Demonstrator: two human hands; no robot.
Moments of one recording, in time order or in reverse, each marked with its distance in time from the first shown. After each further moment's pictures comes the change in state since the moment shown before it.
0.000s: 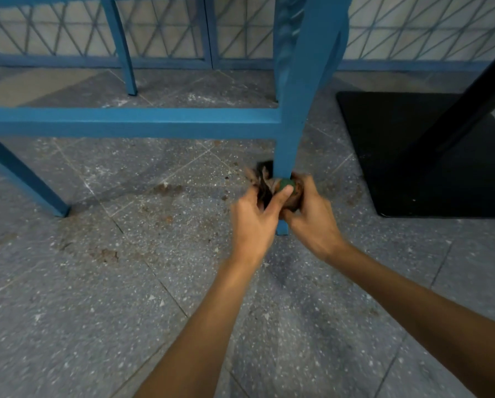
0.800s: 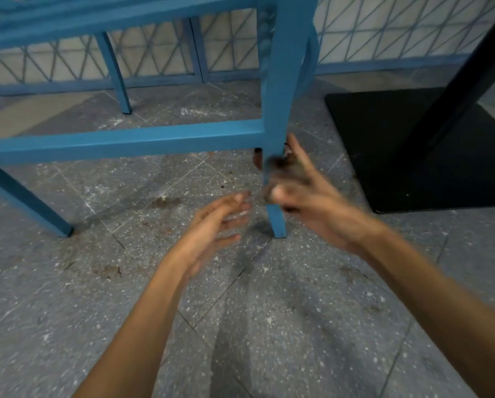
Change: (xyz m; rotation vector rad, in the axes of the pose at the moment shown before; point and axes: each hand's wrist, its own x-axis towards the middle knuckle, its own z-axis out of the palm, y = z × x) left_hand 0.010 0.024 -0.073 -0.060 -0.415 -0.425; right_hand -0.006 -0.043 -0.048 0.719 -0.390 -0.073
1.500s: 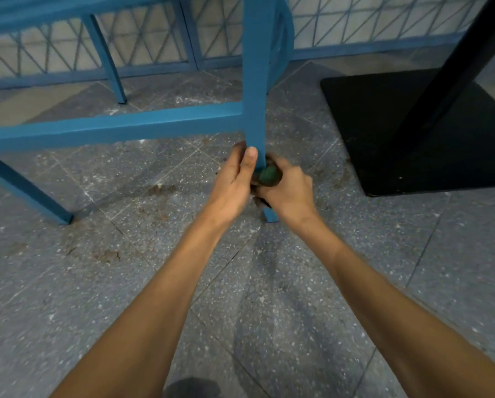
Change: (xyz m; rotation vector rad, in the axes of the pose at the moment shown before) left_hand 0.024 0.026 0.055 0.337 0.139 0.429; right_hand 0.017 0.040 0.020 -0.489 0.563 0.107
